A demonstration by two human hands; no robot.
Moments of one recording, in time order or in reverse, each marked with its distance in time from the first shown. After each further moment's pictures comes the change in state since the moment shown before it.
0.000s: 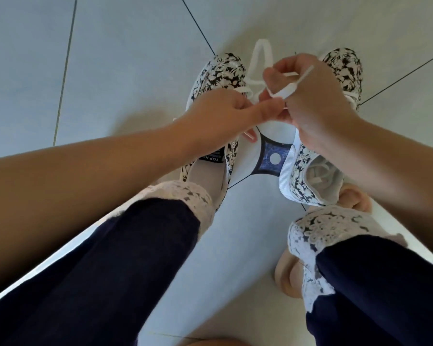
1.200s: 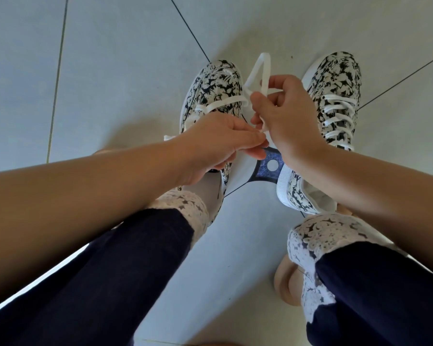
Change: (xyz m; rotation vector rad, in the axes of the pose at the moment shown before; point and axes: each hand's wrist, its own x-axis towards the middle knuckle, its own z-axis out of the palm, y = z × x) left_hand 0.011 -0.009 0.010 -0.477 -0.167 -0.255; right_hand 0.012 0.032 0.013 -0.111 0.130 -0.086
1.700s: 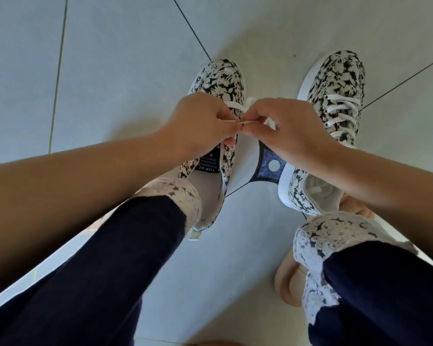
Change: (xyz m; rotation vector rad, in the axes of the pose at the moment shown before) left_hand 0.015 0.001 -0.019 0.609 0.305 0.193; right_hand -0.001 0.002 -0.020 -0.624 -0.378 -0.437
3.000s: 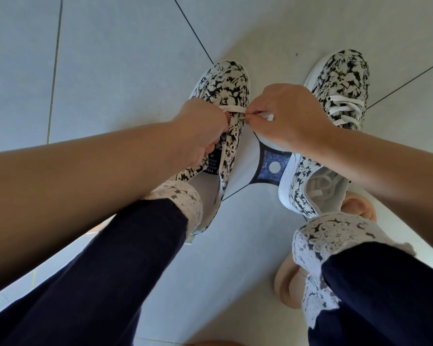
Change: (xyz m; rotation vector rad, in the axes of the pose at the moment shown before) left_hand 0.022 0.002 0.012 -0.568 -0.013 -0.573; right_hand 0.026 0.015 -0.002 -0.224 -0.016 -0.052
